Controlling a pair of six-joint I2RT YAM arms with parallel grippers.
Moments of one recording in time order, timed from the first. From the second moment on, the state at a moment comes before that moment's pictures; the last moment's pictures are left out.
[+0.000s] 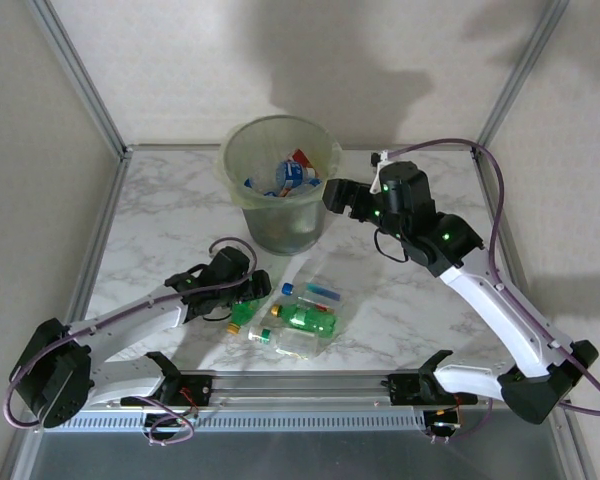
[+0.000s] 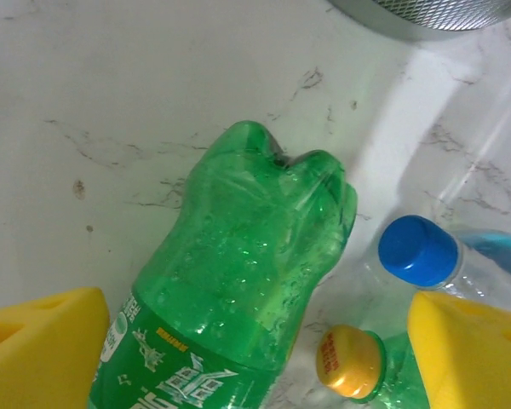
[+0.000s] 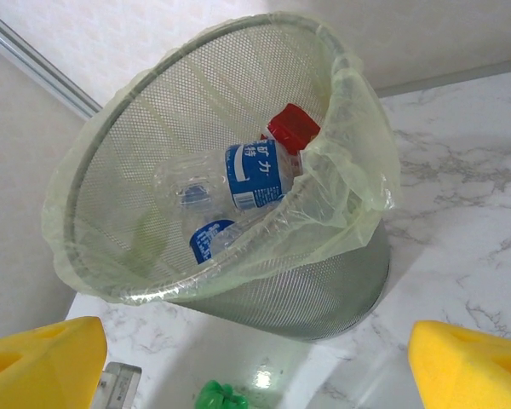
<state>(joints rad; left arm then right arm) -0.67 1.18 0.62 -0.44 -0.09 -0.87 0.68 1.19 1.37 -0.63 0.11 0.60</state>
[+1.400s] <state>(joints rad) -0.71 1.29 0.57 -0.38 -0.10 -0.84 0.67 1.16 1.29 -0.60 0.07 0.66</state>
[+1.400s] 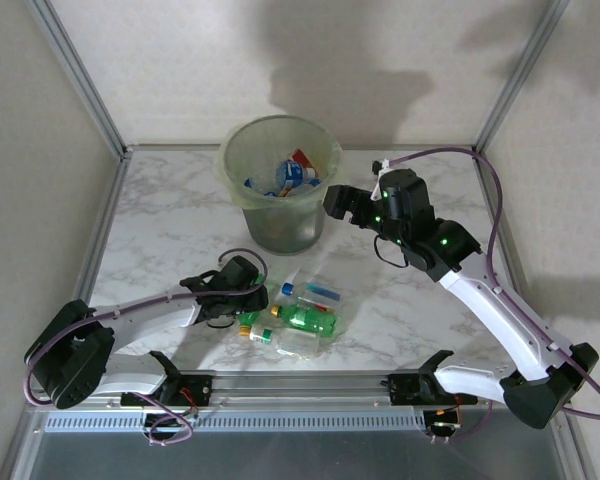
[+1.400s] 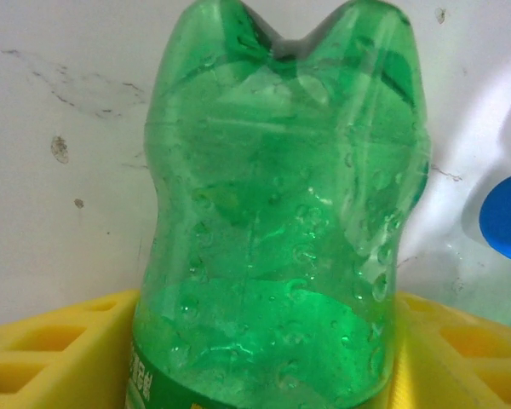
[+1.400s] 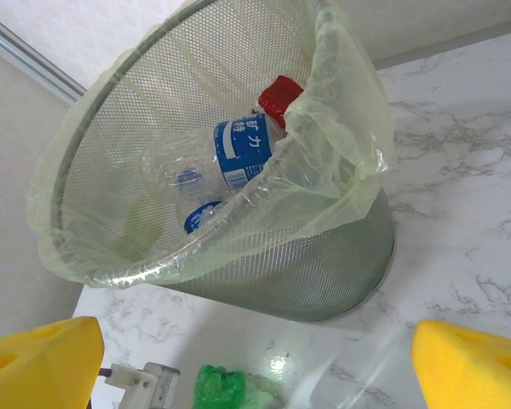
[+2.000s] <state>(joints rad) -0.76 1.15 0.78 -0.48 -0.24 -0.73 0.65 1.15 1.29 -0.60 -0.03 0.66</state>
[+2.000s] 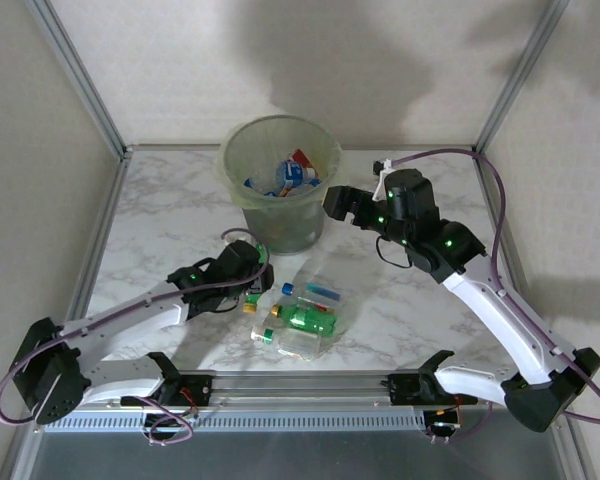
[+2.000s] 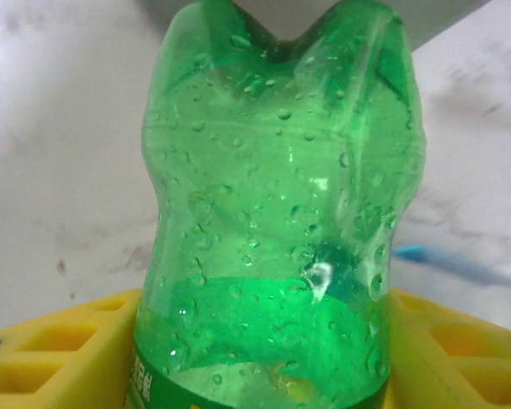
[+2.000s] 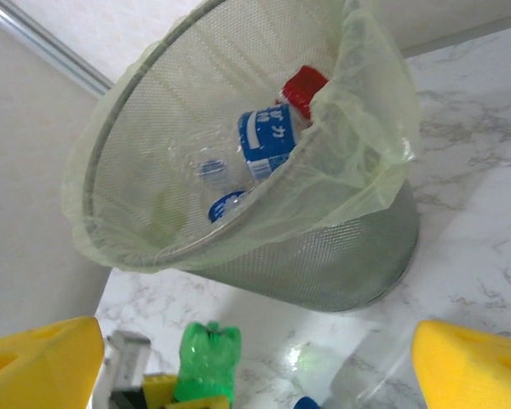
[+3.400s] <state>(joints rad) -0.84 1.08 1.14 -0.49 -0.06 -0.19 0.70 1.29 1.36 -0.49 -0.50 0.67</state>
